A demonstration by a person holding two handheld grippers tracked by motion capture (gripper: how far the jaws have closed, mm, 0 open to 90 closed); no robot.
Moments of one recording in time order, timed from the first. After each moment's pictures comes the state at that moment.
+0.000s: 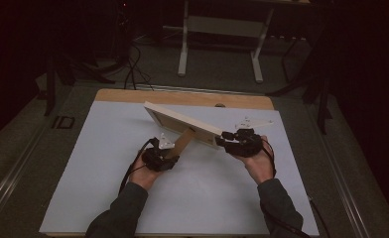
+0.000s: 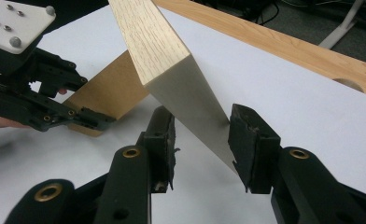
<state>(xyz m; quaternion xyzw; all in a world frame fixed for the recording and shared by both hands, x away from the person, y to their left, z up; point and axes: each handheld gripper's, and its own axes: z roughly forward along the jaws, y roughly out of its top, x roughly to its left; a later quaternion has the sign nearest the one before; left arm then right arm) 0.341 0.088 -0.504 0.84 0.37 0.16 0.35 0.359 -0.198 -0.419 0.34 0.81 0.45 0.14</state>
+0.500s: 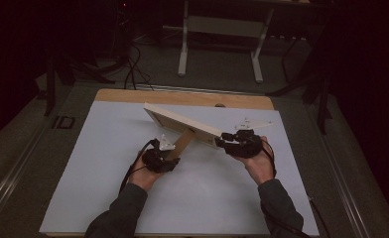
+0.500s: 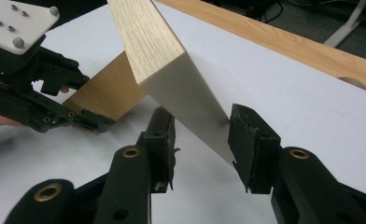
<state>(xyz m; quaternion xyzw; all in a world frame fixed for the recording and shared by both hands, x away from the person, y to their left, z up) 0.338 0.088 -0.505 0.85 0.37 0.16 0.35 0.358 -0.198 -0.421 0.34 0.82 0.45 0.14</state>
